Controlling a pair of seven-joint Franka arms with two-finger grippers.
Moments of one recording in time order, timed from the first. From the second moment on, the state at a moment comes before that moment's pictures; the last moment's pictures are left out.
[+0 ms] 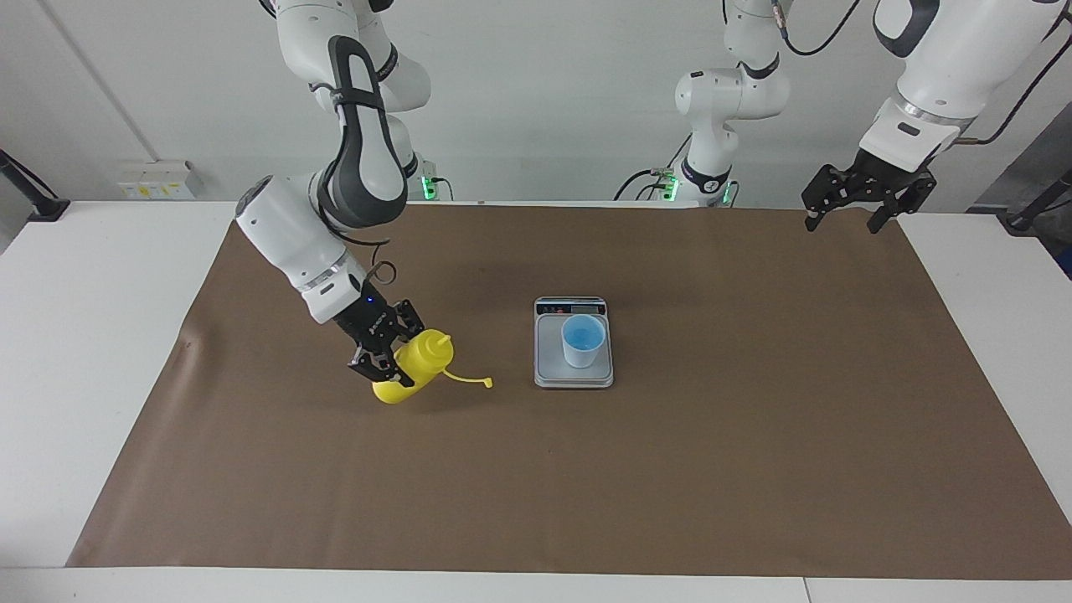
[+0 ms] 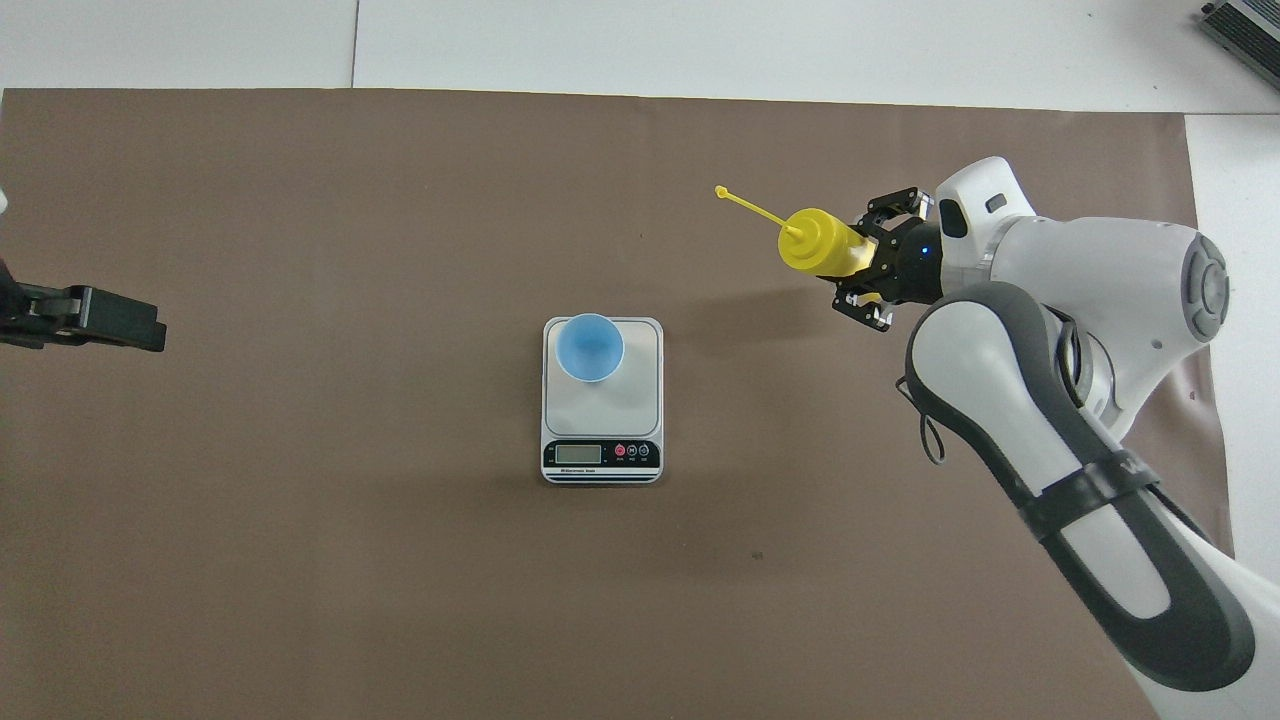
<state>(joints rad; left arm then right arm) -0.05 -0.04 -0.03 -1.59 -0.02 1.55 0.01 0.10 0.21 0.00 -1.99 0.93 2.42 -1.79</state>
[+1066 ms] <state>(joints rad) -0.05 -0.04 -0.03 -1.59 -0.02 1.55 0.01 -0.18 0.19 0.00 -2.23 1.44 2.06 -2.29</state>
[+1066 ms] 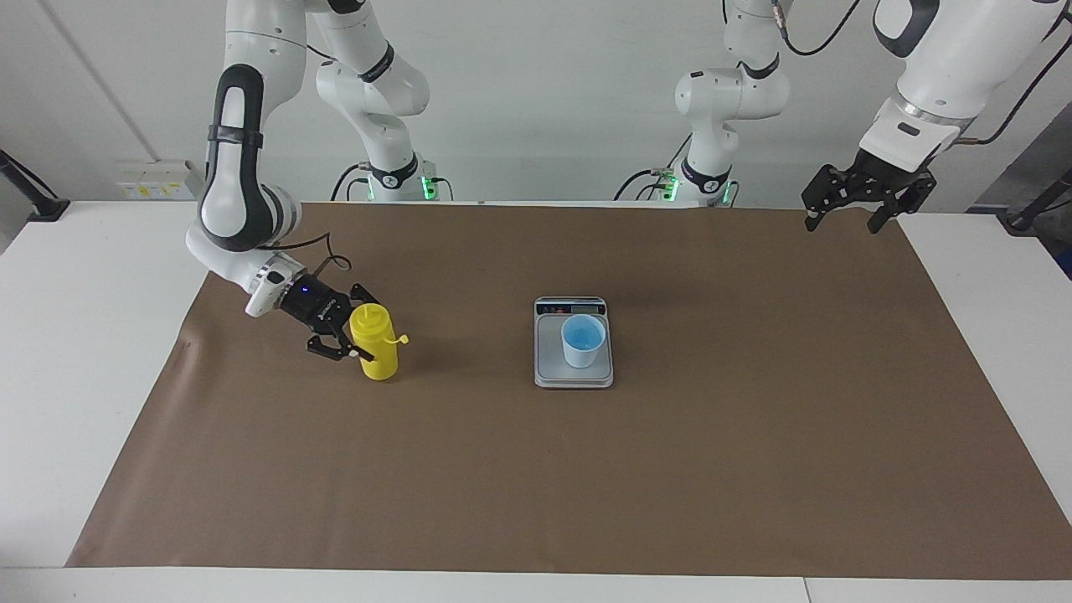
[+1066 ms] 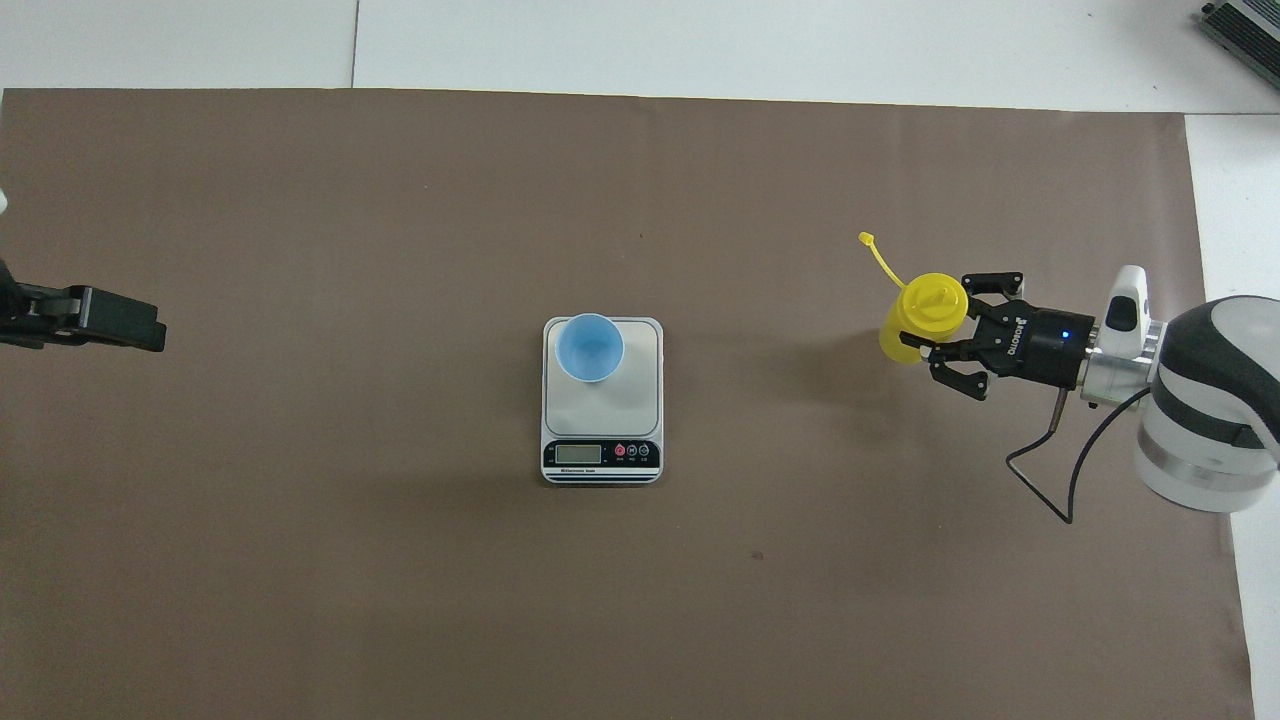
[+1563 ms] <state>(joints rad) -0.05 -0.04 -0.03 -1.59 -0.02 1.55 0.01 -0.23 0.19 0.00 -2.23 1.44 2.00 -2.30</state>
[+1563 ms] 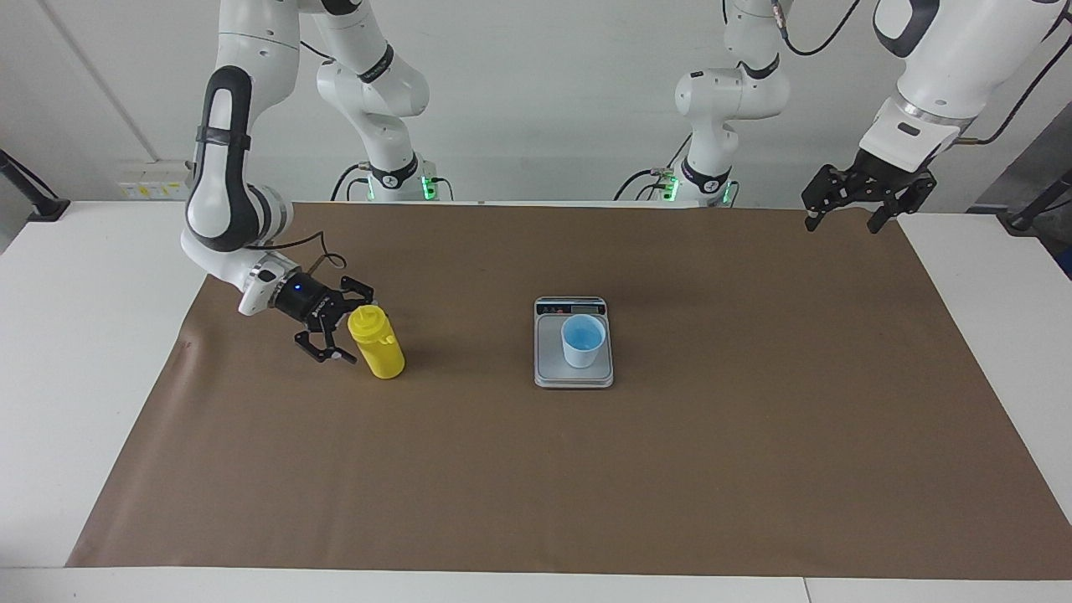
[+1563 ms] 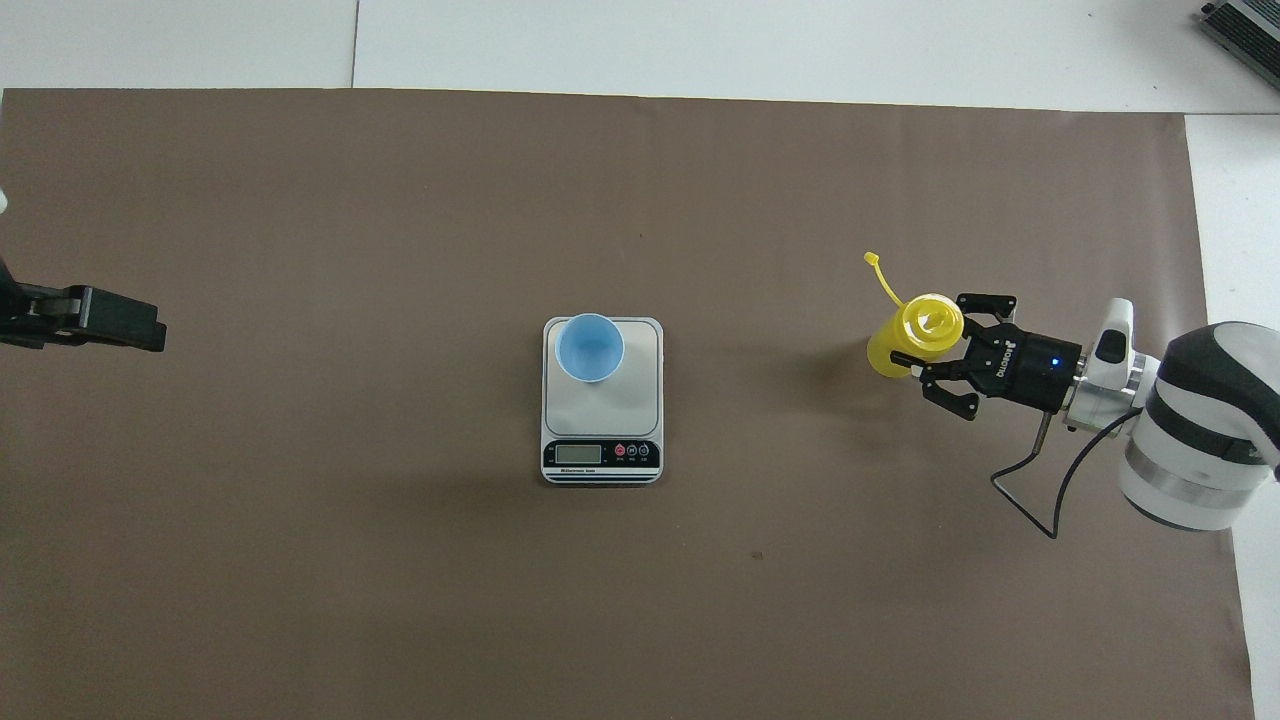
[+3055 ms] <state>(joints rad) 0.03 -0.04 -0.11 -1.59 -0.02 1.57 0.01 -0.05 -0.09 0.02 -1.90 0.21 1.99 -0.70</state>
